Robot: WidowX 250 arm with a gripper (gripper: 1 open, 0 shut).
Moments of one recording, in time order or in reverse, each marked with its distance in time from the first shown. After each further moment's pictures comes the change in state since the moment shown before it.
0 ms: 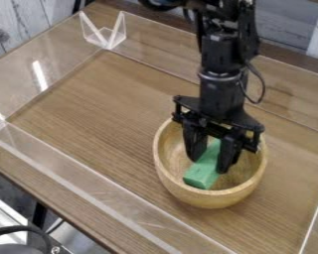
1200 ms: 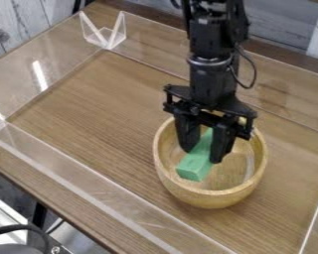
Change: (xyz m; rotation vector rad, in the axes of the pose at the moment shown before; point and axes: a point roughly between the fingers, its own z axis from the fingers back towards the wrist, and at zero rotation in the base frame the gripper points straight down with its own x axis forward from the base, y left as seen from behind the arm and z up) arm -0.005 0.006 0.015 -0.019 -0.010 0.020
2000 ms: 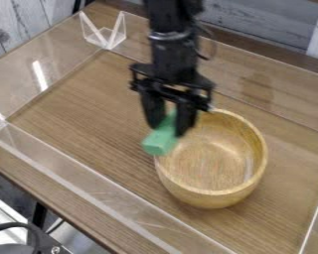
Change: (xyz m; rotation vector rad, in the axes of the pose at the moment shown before) arm -0.006 0.060 0.021 0.009 -0.037 0.076
